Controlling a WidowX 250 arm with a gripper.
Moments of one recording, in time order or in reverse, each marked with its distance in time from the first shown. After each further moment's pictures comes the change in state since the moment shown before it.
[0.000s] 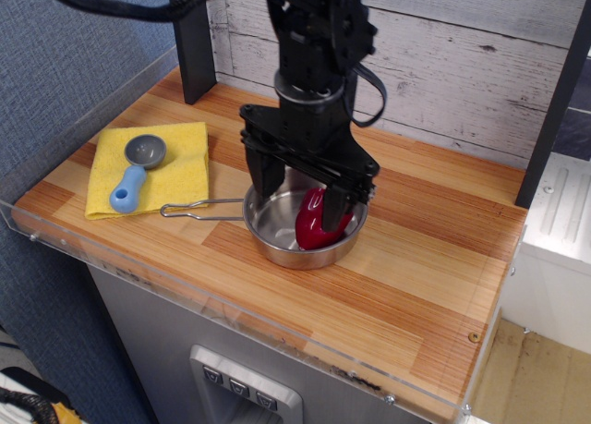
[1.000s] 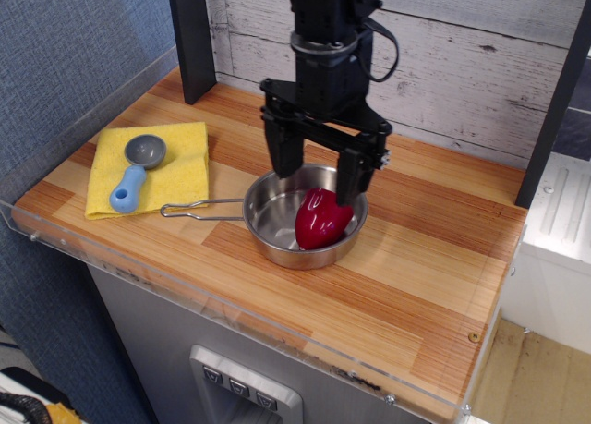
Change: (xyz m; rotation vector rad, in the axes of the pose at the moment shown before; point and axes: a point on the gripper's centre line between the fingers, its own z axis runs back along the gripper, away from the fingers) arm 0.017 -0.001 0.006 -0.115 0.121 -0.066
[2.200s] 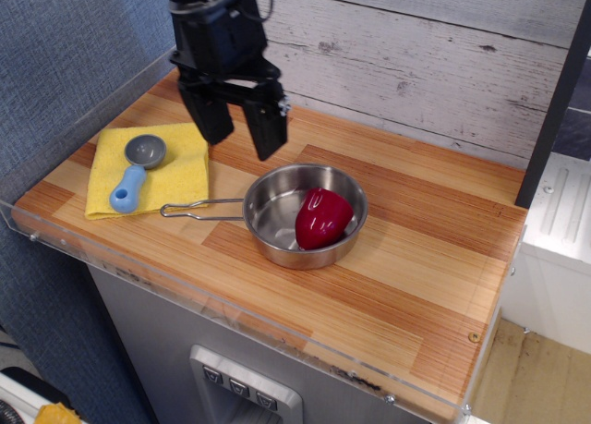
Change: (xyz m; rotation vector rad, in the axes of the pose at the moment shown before) arm -0.009 0.060 0.014 -0.147 -0.106 -0.006
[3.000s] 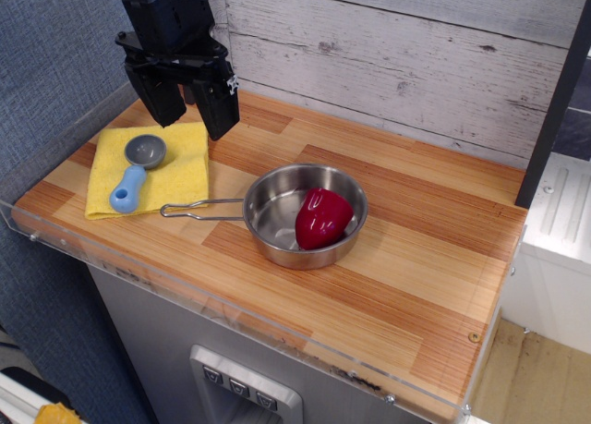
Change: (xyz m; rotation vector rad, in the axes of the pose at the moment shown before) arm -0.016 0.037 0.021 0.038 -0.037 0.071
